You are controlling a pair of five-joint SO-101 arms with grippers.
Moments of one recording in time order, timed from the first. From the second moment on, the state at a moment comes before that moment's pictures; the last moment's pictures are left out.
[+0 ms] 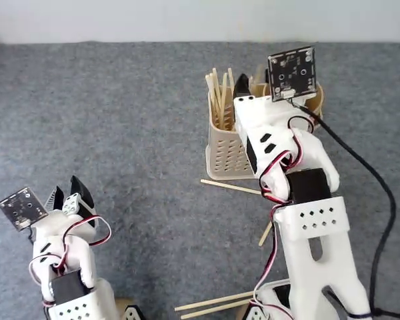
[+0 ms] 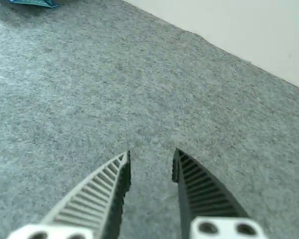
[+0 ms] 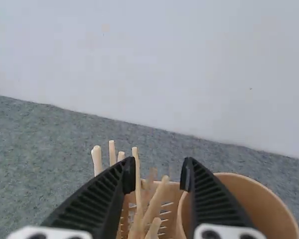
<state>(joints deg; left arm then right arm) -24.0 -103.3 97.0 46.2 24.4 -14.1 -37.5 26.9 35.1 2.6</state>
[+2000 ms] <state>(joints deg) -24.0 -103.3 97.0 46.3 24.4 9.1 -37.7 55.5 56.1 -21.6</state>
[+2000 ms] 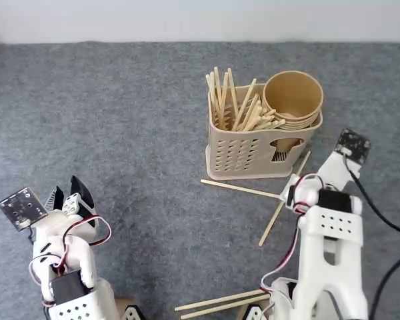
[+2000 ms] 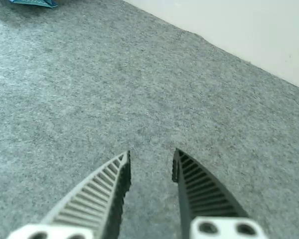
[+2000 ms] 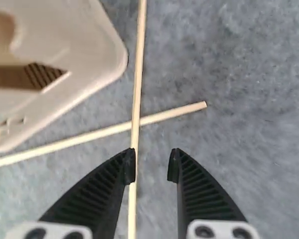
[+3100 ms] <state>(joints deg) -24.0 -103.3 97.0 46.3 24.4 8.1 -9.1 50.8 40.6 -30.6</state>
